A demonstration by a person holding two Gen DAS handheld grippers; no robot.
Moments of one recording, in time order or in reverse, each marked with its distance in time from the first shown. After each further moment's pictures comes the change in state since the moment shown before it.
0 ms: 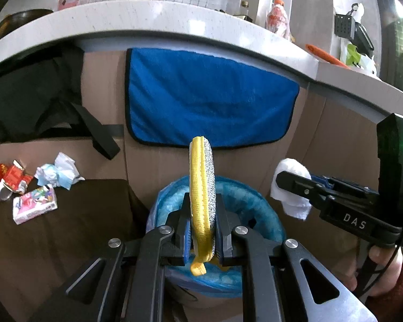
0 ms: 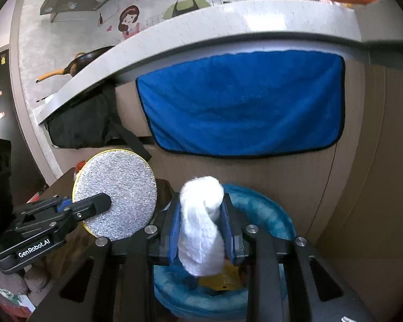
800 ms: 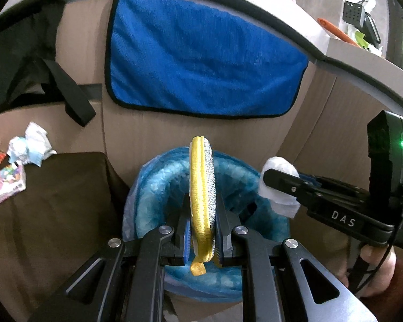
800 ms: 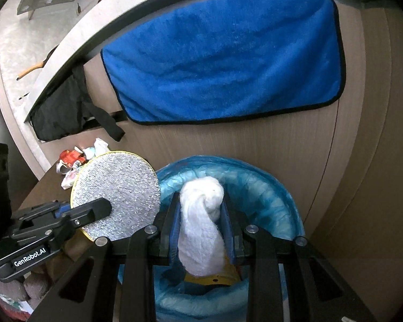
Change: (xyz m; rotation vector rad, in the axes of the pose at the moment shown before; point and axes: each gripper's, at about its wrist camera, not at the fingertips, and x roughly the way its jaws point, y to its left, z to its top) left arm 0.060 0.009 -0.016 -0.048 0.125 -0.076; right arm 0.047 -0.025 -0.020 0.076 0.109 -0.020
